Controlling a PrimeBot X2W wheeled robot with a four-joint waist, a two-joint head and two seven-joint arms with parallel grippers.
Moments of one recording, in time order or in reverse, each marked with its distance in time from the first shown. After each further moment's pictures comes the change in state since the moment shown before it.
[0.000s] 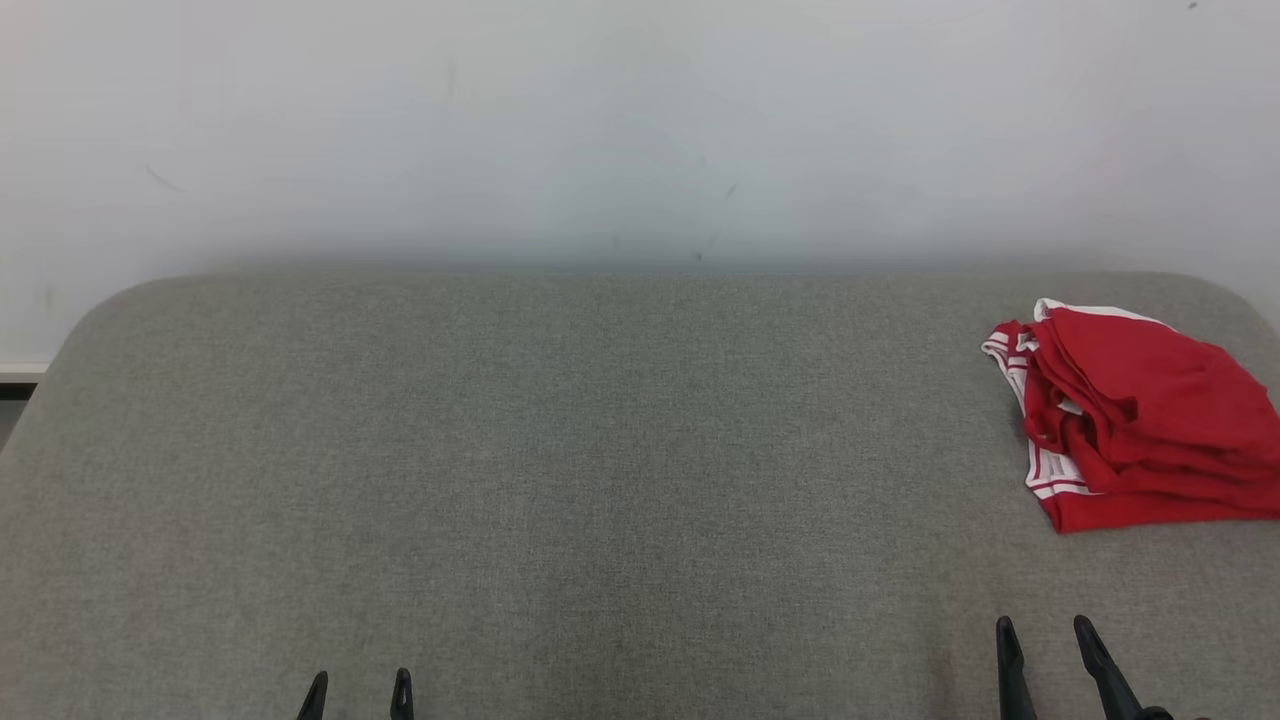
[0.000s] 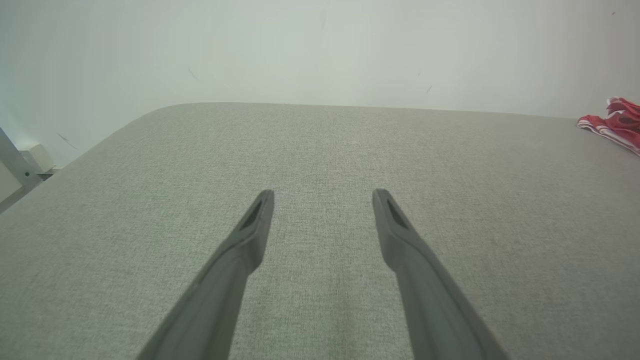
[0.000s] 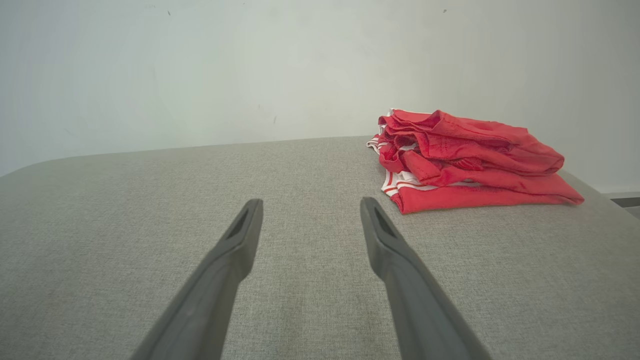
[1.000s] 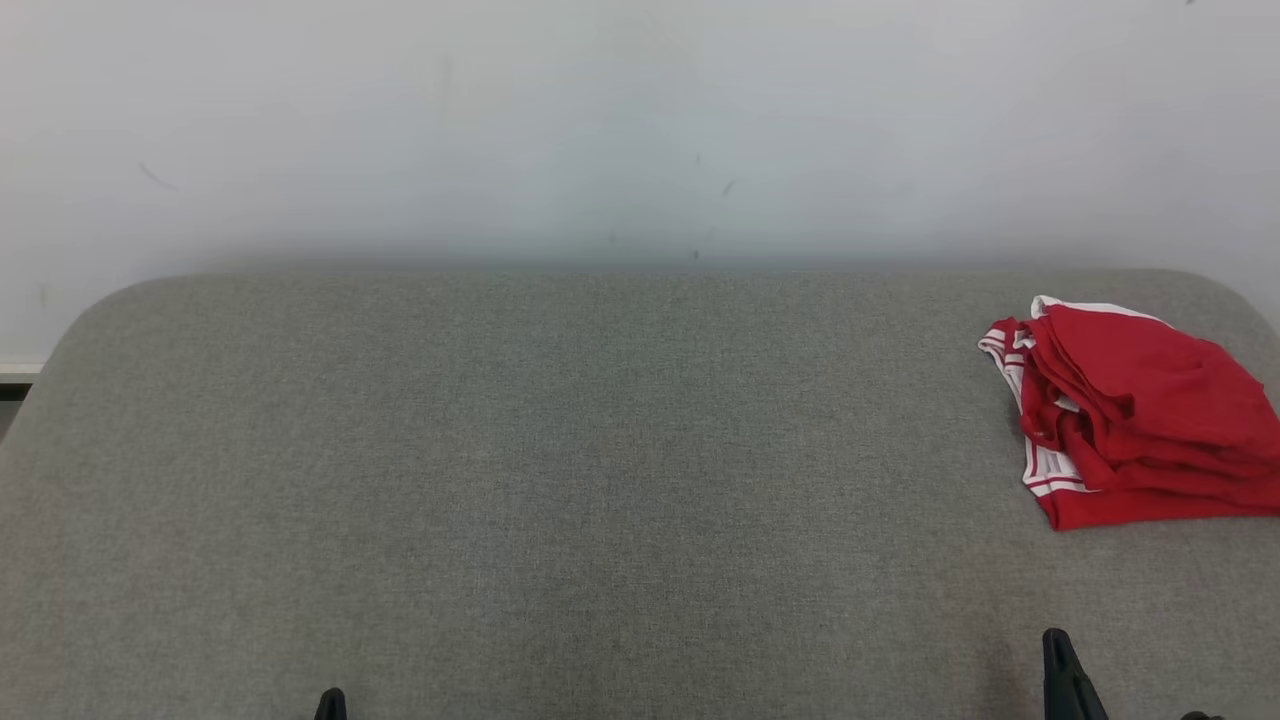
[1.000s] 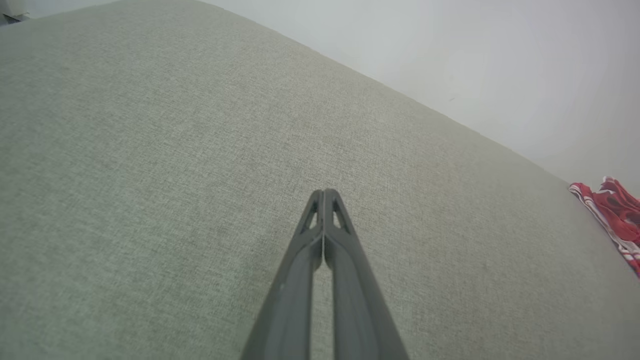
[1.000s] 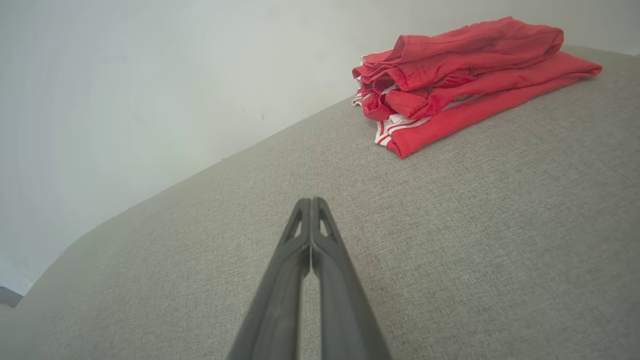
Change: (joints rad) left arm -0.026 -0.004 0.043 0.055 -0.374 -0.024 0.116; right arm -0.007 0.000 0.013 0.034 0.381 0.000 0.068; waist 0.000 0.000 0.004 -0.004
